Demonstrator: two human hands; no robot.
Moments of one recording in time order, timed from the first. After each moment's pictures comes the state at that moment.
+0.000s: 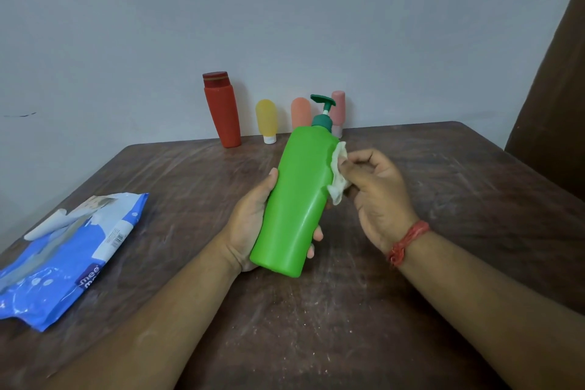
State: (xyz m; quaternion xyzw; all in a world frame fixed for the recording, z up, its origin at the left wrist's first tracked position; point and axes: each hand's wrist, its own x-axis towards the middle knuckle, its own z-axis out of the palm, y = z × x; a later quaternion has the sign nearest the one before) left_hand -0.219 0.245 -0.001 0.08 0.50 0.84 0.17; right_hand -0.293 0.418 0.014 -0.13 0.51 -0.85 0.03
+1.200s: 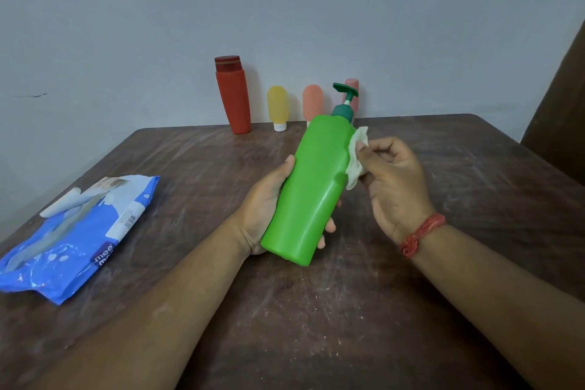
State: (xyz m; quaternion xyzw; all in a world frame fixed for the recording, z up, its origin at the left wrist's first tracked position) left_hand -0.218 0.244 0.001 0.07 0.52 0.84 0.17; right_hand -0.295 0.418 0.010 -0.14 0.51 -0.85 0.00
